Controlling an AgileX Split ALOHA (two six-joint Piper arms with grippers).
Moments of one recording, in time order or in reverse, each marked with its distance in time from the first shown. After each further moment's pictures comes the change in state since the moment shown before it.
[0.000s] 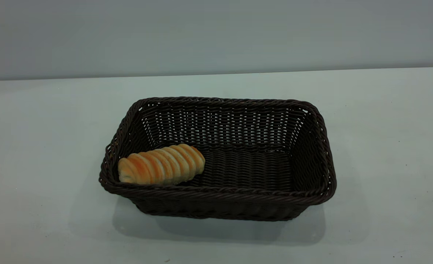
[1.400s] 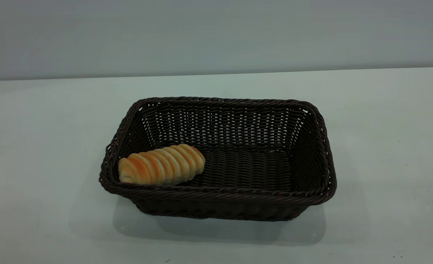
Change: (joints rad) left arm 0.189 -0.064 0.000 -0.011 -0.002 0.002; right arm -0.331 -0.036 0.007 0.008 0.004 0.000
